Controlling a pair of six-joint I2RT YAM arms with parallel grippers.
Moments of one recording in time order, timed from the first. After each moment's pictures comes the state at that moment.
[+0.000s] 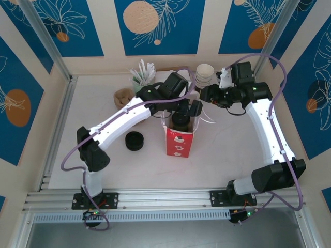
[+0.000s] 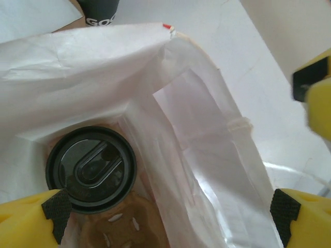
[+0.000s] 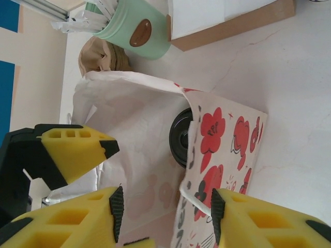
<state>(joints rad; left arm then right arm) -0.88 1.92 2.06 -0.92 0.06 -0.46 0.16 1.41 1.60 -1.09 -0.49 0.40</state>
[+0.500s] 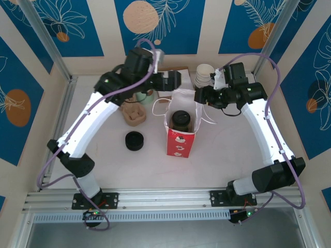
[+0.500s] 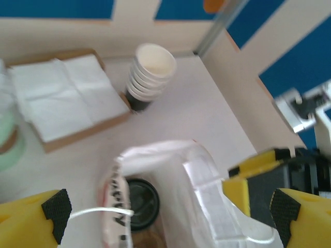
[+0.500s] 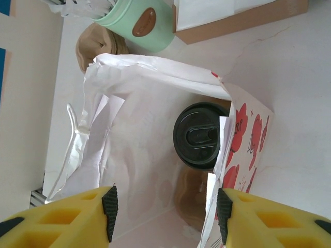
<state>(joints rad) -0.72 1.72 2.21 -1.00 0.00 -0.47 0.24 1.42 1.60 -1.09 -0.42 0.39</state>
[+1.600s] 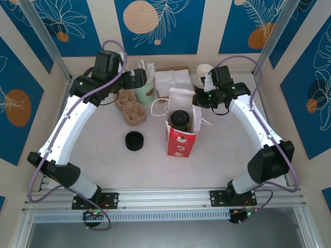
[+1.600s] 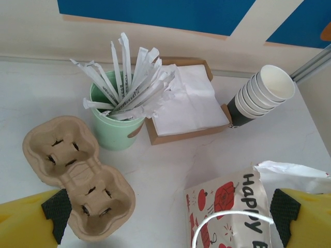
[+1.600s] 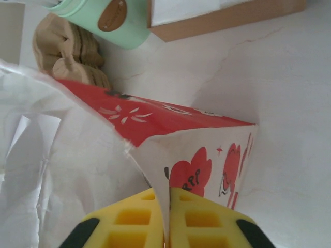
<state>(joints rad) -0.47 1.55 1.91 -0.97 -0.07 -0.43 0.28 1.52 1.50 -0.92 -0.37 0.37</state>
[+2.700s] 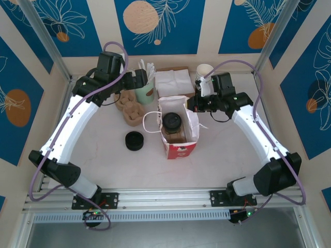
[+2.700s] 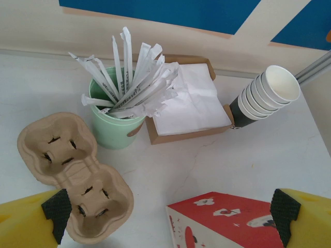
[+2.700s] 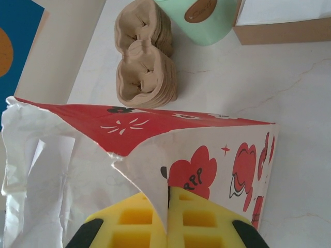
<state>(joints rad) -0.47 1.55 1.88 -0.94 -0.08 -0.46 0.32 1.41 1.38 -0.78 -0.54 0.31</state>
